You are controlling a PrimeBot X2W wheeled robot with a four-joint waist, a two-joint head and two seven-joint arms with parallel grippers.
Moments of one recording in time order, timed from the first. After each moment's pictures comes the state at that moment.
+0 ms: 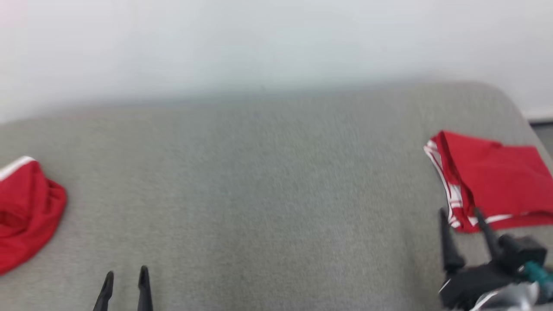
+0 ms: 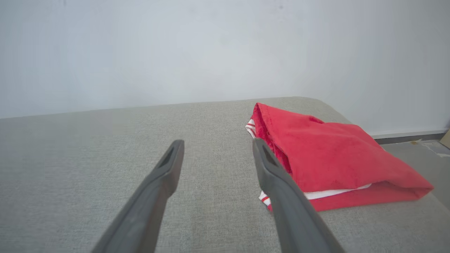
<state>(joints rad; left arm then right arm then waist) 0.11 0.14 -0.05 0.10 -0.37 -0.04 -0.26 -0.08 -0.15 -0.11 0.18 0.14 0.13 -0.07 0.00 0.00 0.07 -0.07</state>
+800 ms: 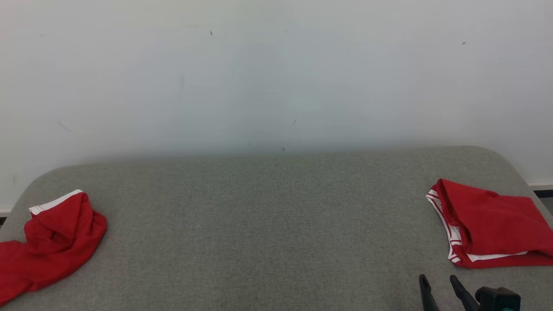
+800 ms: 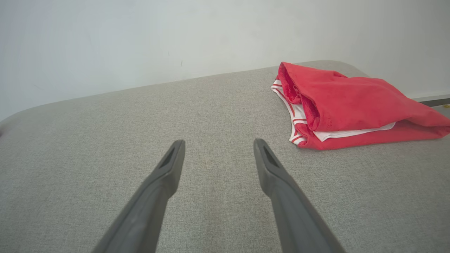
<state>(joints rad) 0.21 0.10 0.04 0.22 -0.29 -0.12 -0.26 0.12 -0.06 -0.09 0.15 0.17 0.13 0.06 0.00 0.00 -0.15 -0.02</state>
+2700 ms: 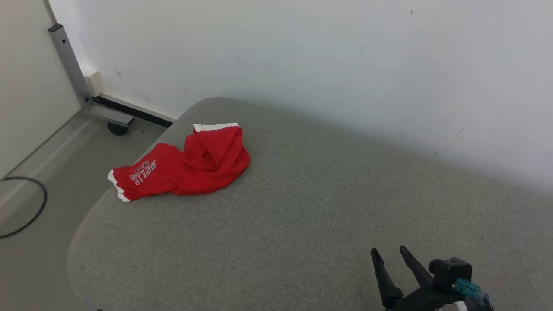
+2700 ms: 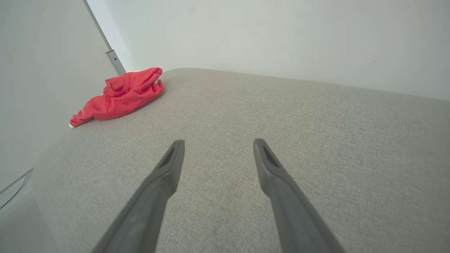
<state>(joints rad) 0.27 0.10 0.17 0.08 -0.25 -0.11 -0.26 -0.04 -0.05 0.07 0.27 0.24 0.13 0.00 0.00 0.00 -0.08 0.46</state>
